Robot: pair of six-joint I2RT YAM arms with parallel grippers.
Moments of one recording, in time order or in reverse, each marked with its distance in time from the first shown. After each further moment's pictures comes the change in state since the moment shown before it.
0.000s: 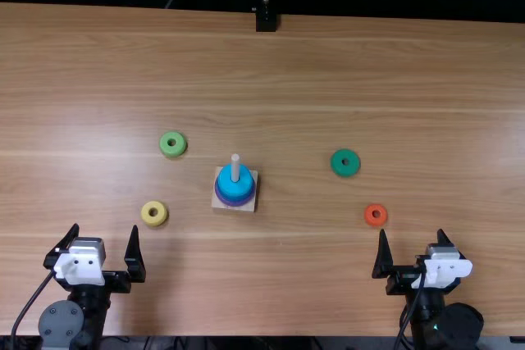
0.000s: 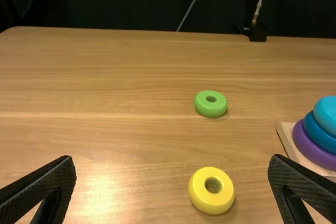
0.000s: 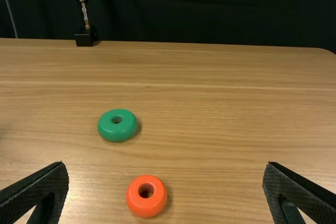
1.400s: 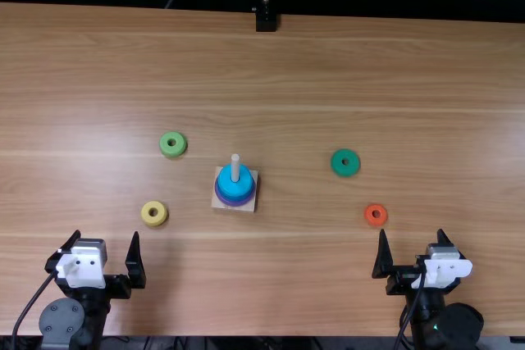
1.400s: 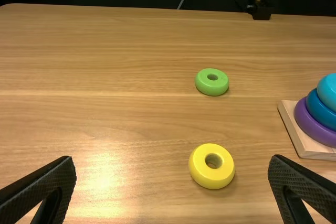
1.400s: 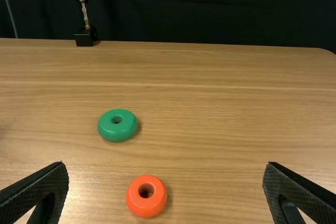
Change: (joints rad) left arm -0.002 -0.001 0.021 -0.123 0.000 0.000; right arm 0.000 0.000 0.000 0.000 0.000 0.000
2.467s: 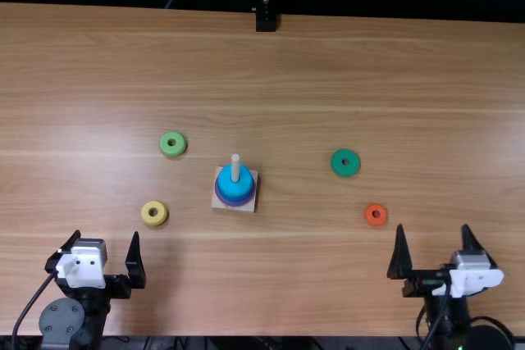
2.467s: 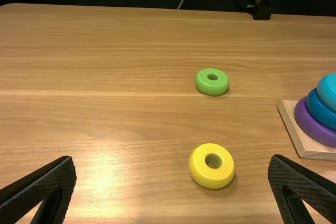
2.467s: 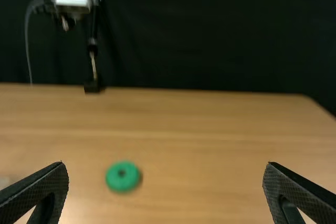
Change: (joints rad) left arm 0.000 0.000 0.000 0.000 -0.001 -0.001; right arm 0.000 0.116 0.290 -0.020 0.000 0.007
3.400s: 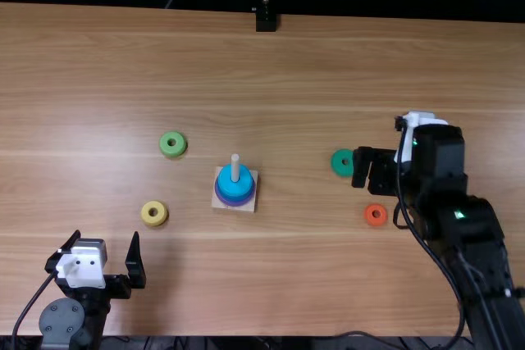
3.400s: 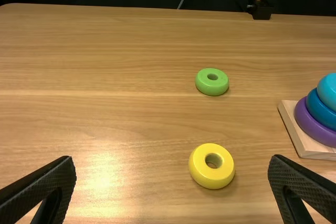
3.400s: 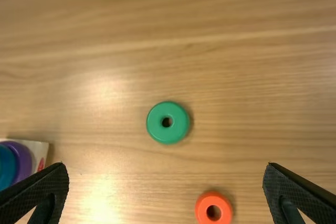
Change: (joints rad) left arm 0.000 0.000 0.000 0.000 0.000 0.000; right arm 0.212 1.218 0.758 -0.362 0.068 0.236
